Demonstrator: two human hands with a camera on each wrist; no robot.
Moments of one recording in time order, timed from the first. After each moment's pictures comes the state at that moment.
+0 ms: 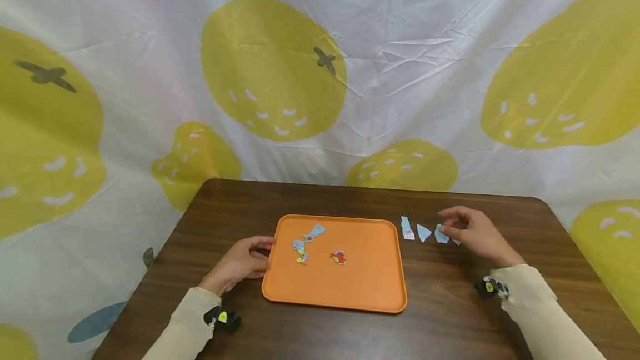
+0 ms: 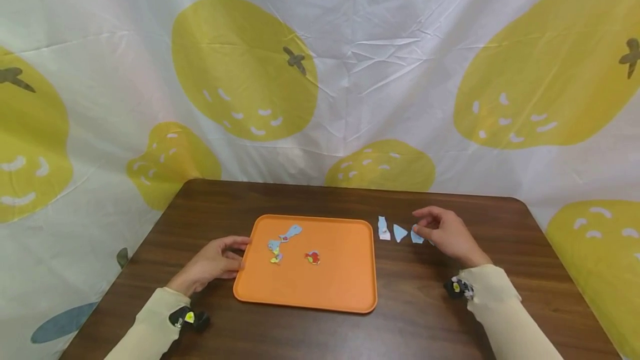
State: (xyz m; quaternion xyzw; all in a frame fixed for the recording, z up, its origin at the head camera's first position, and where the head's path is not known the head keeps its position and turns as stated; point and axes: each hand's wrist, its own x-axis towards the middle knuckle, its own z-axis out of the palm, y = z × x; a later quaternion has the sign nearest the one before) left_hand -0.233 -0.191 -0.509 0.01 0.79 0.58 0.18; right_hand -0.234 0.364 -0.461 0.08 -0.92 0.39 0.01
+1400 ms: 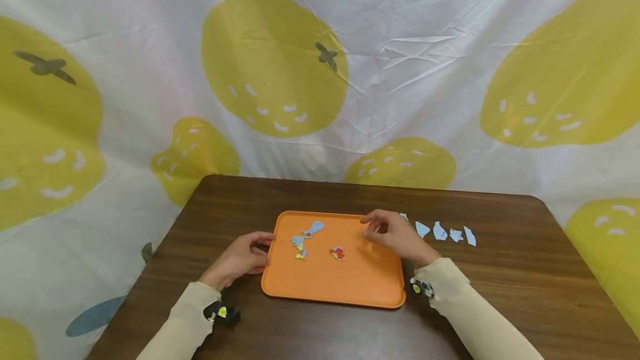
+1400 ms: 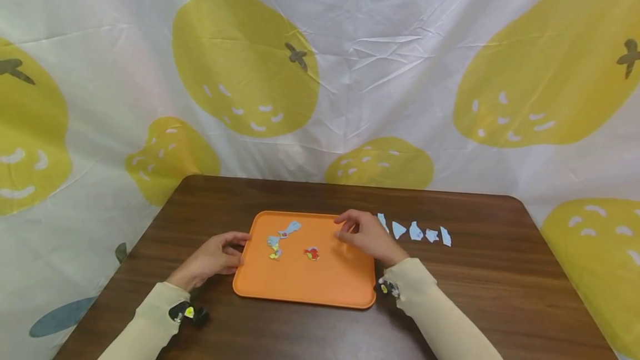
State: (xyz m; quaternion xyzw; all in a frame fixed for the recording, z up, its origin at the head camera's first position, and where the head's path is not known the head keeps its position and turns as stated) left_hand -0.232 -0.189 -0.508 0.02 0.80 0.57 0.18; right_hand -0.247 0.215 -0.474 0.18 -0.87 0.46 -0.04
